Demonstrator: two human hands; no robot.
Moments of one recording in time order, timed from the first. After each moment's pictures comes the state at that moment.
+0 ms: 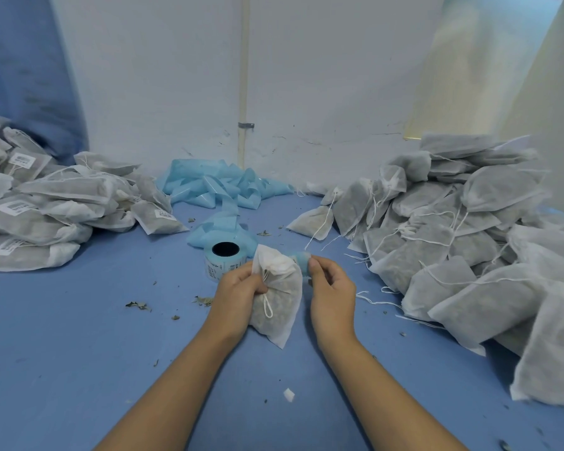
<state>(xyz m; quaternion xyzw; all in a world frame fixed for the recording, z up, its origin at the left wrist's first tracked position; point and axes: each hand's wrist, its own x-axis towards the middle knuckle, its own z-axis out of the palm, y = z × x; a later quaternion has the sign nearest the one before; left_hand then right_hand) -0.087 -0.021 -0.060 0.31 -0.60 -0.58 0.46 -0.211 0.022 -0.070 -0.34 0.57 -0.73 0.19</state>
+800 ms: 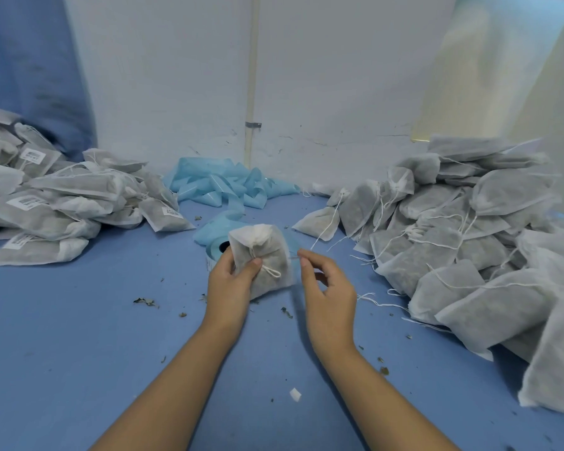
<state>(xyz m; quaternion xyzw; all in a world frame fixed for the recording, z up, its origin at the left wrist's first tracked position) -0.087 -0.033 -0.065 0.31 -0.53 -0.52 0.59 -0.190 0.033 -0.064 -0.43 0.57 -0.69 0.08</state>
